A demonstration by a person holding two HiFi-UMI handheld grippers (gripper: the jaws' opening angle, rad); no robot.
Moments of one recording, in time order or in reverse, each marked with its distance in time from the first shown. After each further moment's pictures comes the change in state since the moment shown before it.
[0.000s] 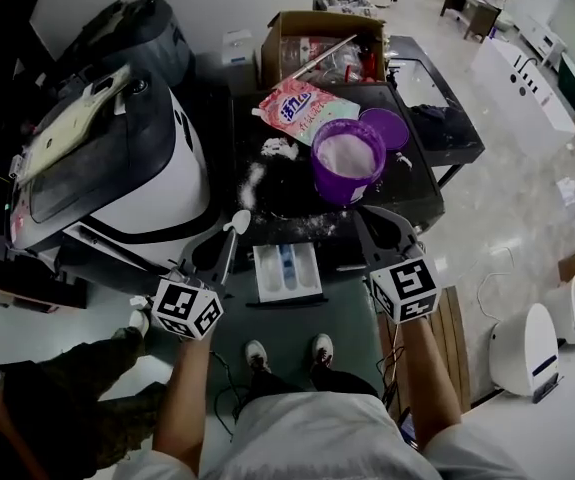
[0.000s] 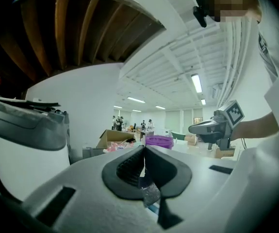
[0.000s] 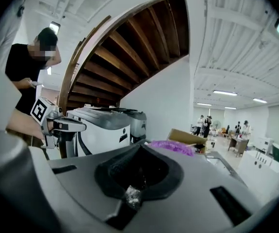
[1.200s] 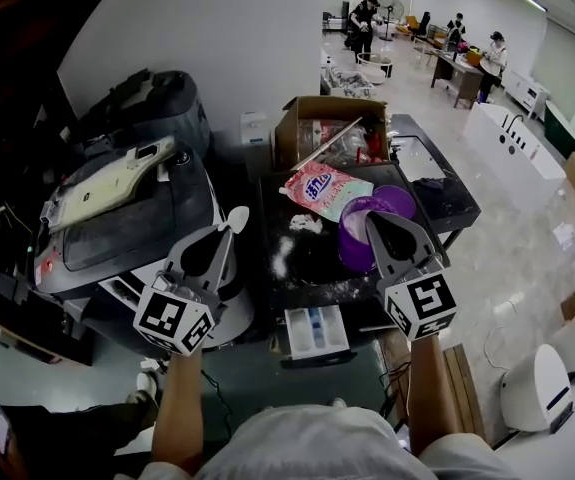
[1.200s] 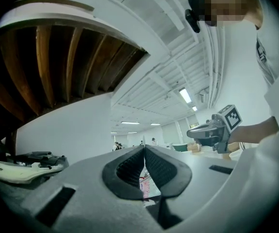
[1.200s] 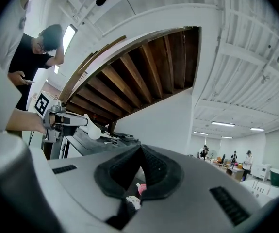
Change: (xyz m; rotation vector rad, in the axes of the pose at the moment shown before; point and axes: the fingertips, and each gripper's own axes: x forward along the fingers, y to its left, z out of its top) left arm -0.039 0.061 0.180 0.235 -0.262 -0.039; right arm 0.014 0.028 0.173 -0.155 -0.285 -0.081
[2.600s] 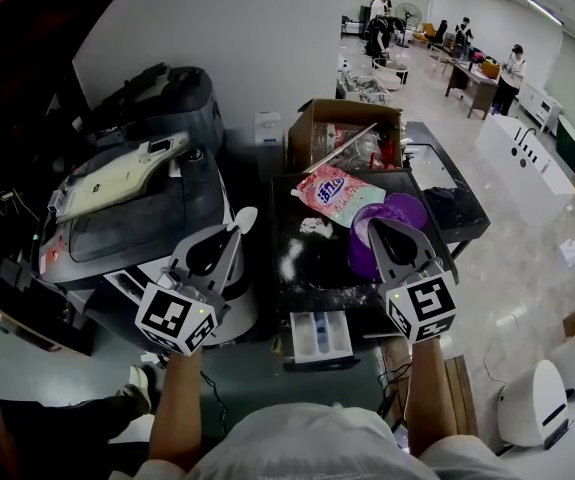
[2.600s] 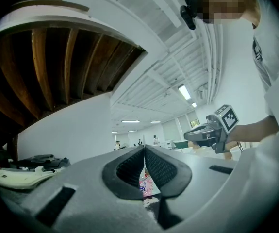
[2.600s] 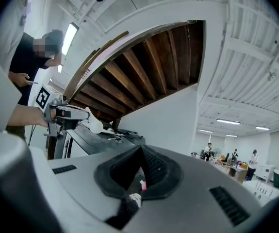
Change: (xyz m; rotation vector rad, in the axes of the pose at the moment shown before) left arm -0.003 0.005 0.001 0.040 0.021 0.003; right arm 0.020 0.009 -0.014 -0.012 0.036 0.054
